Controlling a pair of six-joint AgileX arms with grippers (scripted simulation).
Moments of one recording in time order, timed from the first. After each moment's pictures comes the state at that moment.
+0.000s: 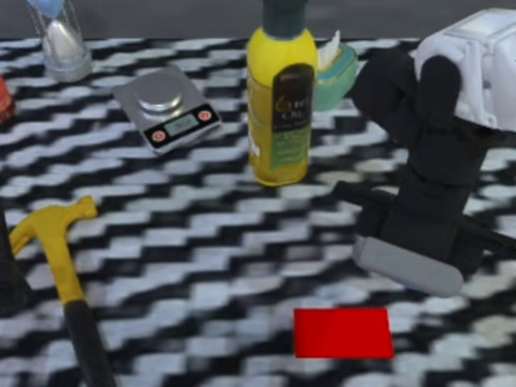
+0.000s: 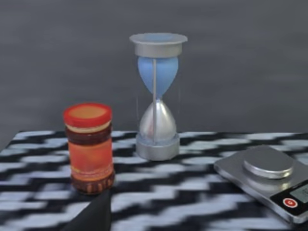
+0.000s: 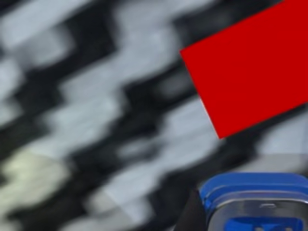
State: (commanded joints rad) left arm 0.00 0.00 0.00 0.00 0.00 0.00; right arm 0.58 1.82 1.38 -1.23 -0.09 -2.11
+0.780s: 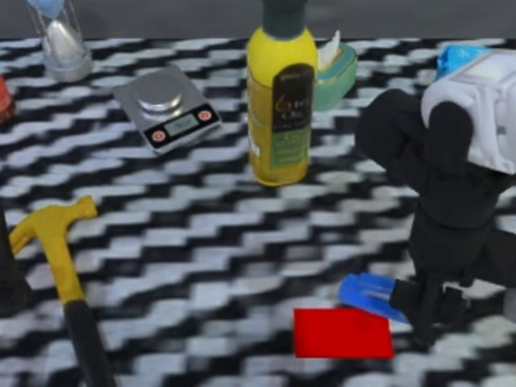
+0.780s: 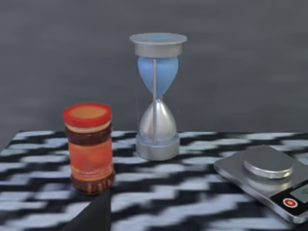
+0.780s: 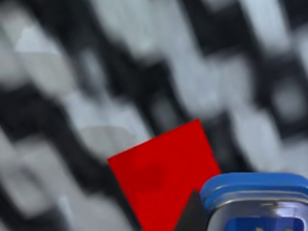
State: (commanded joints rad) left arm 0.00 0.00 0.00 0.00 0.00 0.00; right arm 0.64 1.72 1.23 -1.21 -0.05 -3.67
